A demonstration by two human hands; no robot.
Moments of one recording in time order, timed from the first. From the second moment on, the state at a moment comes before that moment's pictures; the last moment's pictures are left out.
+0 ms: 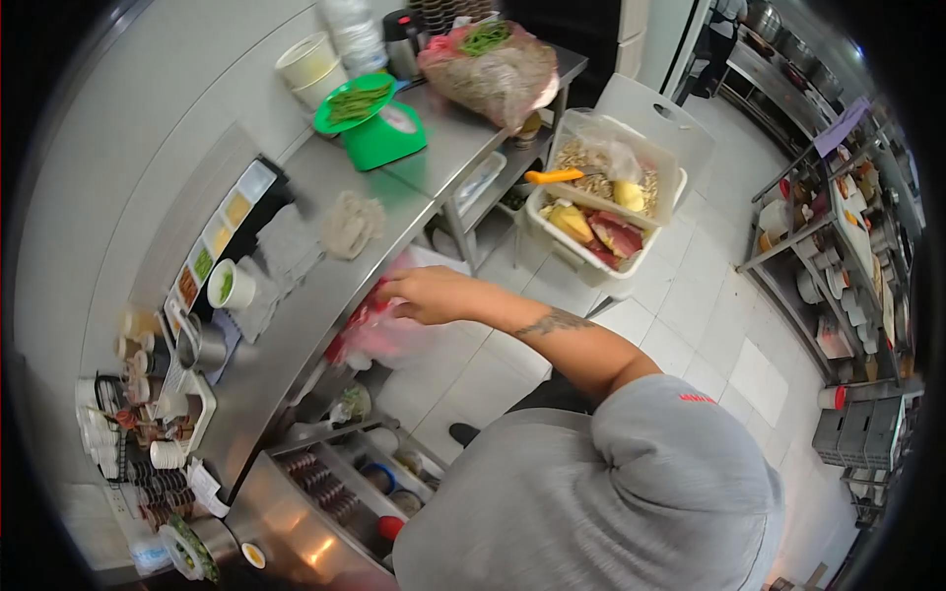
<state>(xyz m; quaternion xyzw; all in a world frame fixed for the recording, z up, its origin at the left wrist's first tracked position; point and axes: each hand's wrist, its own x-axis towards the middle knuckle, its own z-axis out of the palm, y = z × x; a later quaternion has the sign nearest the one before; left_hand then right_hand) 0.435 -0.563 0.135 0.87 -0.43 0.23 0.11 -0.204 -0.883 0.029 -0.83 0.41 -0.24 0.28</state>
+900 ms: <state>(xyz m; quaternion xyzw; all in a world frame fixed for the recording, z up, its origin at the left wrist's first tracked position) -0.601 -1.189 -0.088 0.25 -0.94 -0.22 0.11 -0.640 -1.040 -0.067 -0.50 0.79 -0.34 0.06</state>
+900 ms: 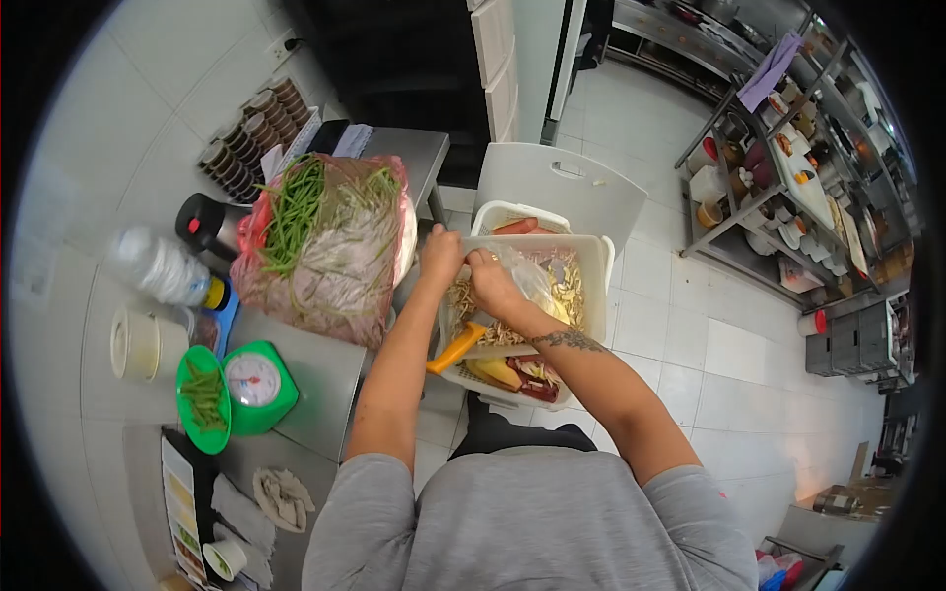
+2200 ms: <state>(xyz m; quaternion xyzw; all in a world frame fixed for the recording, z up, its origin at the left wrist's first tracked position) -0.631 -0.945 0.010 -0.15 -0.91 -0.32 0.21 -0.699 -0.927 -0.083 -0.35 0.77 -0.53 0.11</state>
